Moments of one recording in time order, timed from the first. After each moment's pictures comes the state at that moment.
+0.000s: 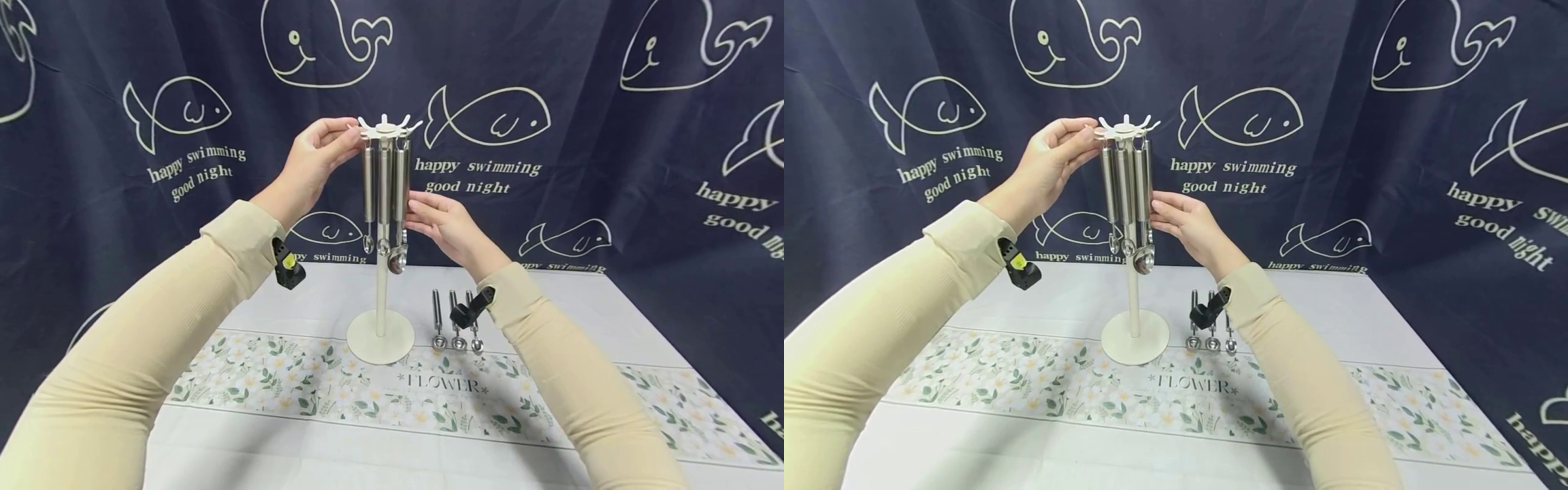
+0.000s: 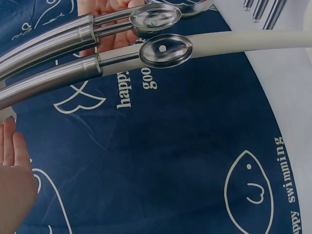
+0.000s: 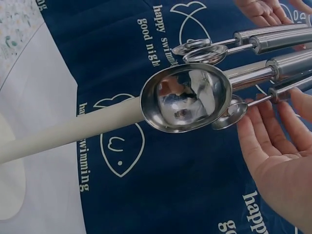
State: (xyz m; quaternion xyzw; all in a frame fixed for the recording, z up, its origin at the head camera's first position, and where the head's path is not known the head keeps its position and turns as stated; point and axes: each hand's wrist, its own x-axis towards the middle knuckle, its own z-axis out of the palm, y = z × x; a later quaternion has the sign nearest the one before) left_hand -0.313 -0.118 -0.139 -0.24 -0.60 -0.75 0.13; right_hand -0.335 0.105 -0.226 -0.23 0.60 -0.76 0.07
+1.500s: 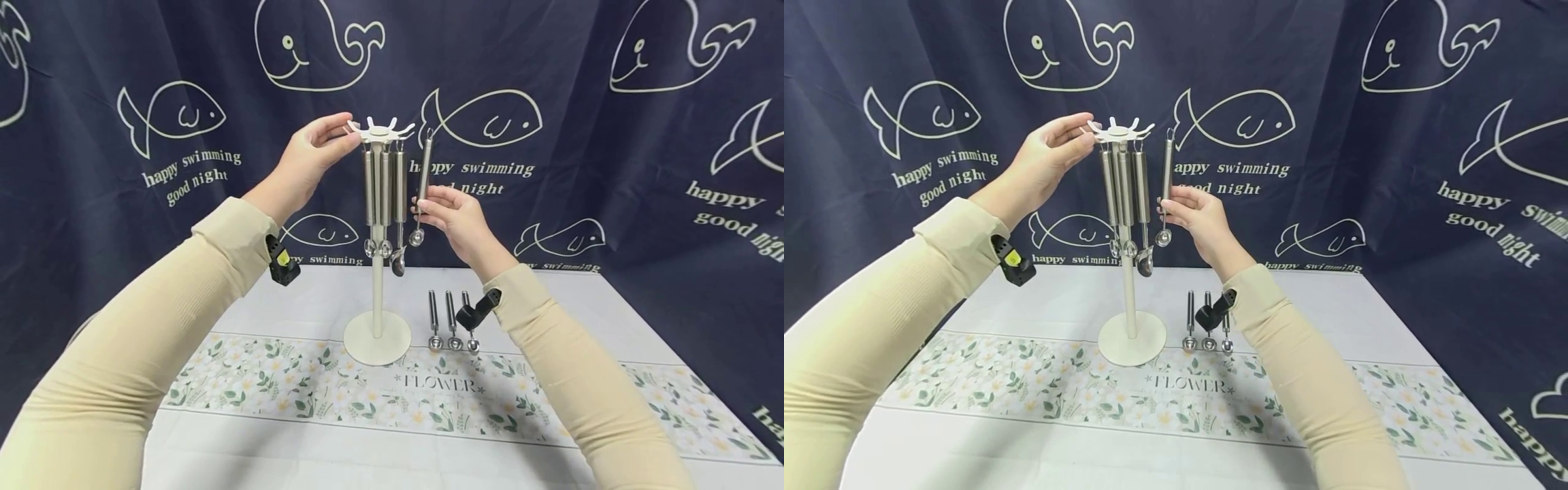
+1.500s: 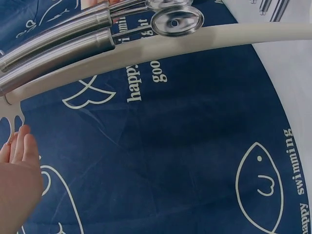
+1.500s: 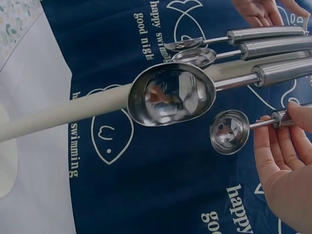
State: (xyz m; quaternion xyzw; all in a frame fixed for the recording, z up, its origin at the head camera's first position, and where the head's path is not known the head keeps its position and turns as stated) left_hand -0.310 -0.119 -0.131 -0.23 -0.68 -0.68 0.12; right_hand -0.324 0.122 -0.218 -0.18 0.61 -0.77 -0.04
